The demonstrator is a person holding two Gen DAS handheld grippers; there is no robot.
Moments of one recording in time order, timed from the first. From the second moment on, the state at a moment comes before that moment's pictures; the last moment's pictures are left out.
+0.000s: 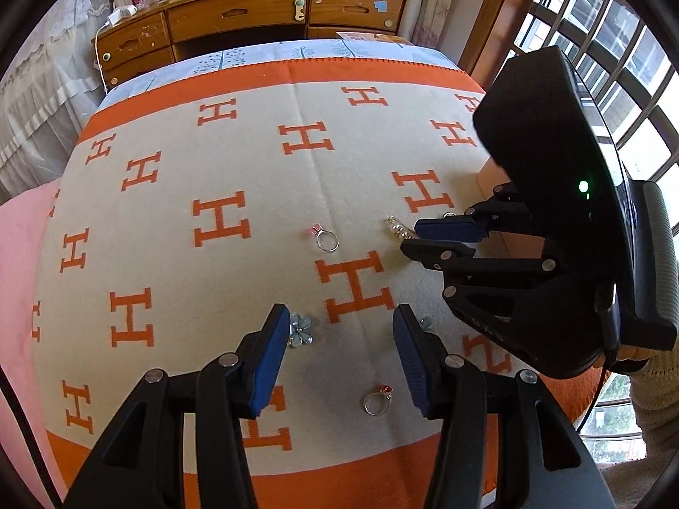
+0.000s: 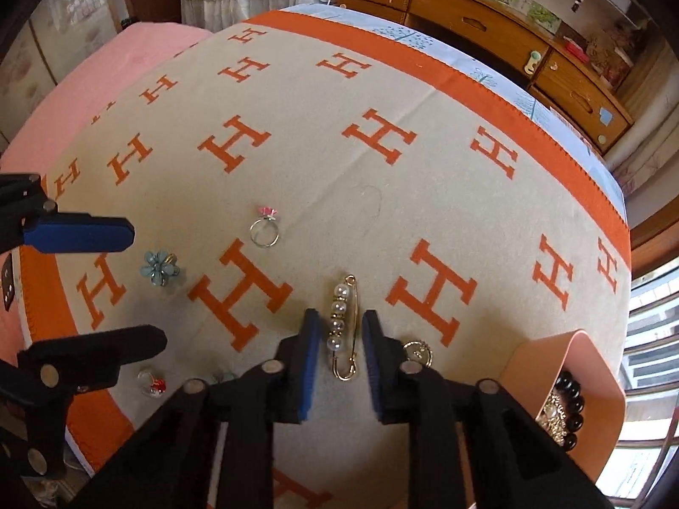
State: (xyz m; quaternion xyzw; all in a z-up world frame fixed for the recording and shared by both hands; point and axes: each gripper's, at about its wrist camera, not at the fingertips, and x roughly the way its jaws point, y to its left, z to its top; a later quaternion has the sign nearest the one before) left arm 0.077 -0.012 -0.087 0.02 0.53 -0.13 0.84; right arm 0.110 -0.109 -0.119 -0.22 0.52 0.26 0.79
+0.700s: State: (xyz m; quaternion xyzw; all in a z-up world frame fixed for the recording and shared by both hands) left arm 0.126 -0.110 -0.112 0.10 0.54 -0.19 0.81; right arm 0.064 -0.289 -0.039 0.17 0.41 0.22 0.87
